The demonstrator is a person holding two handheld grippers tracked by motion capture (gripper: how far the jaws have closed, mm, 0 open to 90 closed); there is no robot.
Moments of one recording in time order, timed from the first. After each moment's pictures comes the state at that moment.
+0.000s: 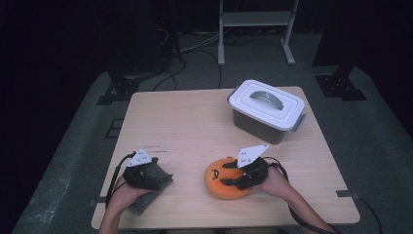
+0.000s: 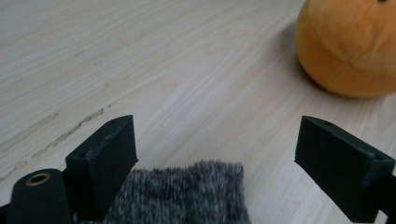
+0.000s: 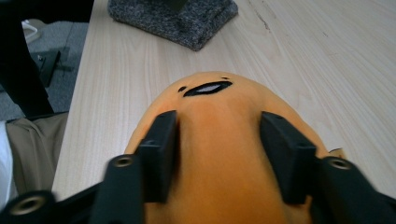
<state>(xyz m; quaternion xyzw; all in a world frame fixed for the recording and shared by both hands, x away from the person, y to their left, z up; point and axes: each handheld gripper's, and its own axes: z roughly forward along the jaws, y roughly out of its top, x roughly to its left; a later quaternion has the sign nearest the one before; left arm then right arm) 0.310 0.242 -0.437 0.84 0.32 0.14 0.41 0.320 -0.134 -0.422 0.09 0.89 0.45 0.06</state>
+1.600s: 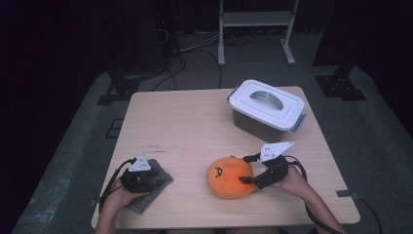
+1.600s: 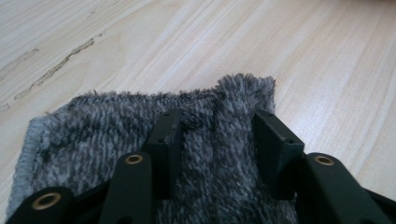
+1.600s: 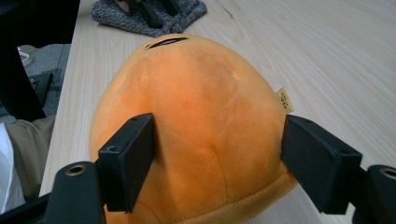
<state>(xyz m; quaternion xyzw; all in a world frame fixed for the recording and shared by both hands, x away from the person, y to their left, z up) 0.317 0.260 -0.467 0.88 0.29 0.12 0.35 0.329 -0.191 -0.429 0.14 0.87 0.47 0.05</state>
